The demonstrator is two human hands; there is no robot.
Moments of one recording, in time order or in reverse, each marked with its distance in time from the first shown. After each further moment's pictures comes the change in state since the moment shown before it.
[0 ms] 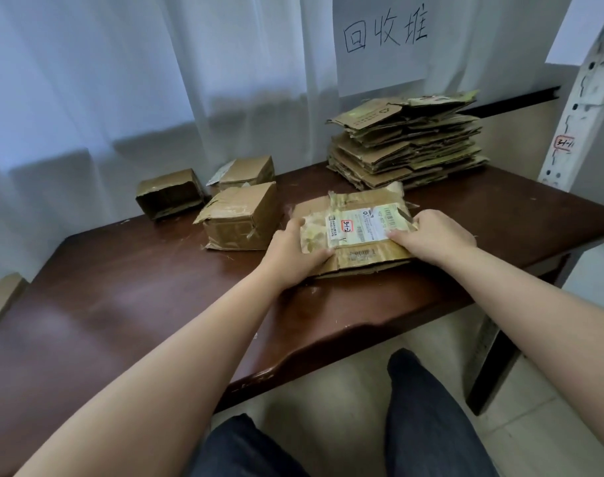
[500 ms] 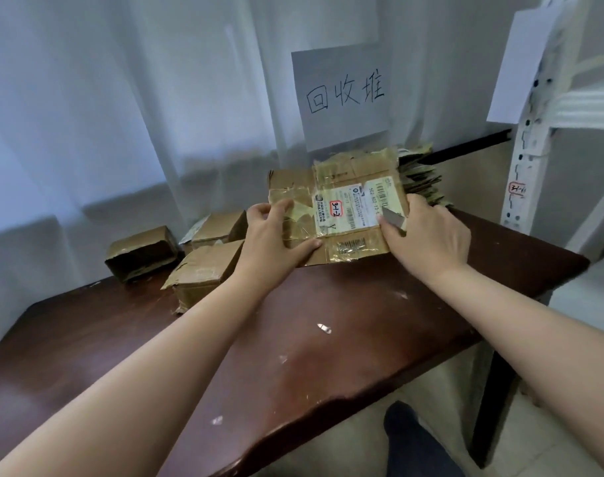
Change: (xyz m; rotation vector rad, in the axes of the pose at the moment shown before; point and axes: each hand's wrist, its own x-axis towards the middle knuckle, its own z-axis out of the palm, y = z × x) left_hand 0.045 0.063 -0.036 0.020 0.293 0.295; right_hand 0.021 0.002 -0.052 -0.052 0.583 -0.175
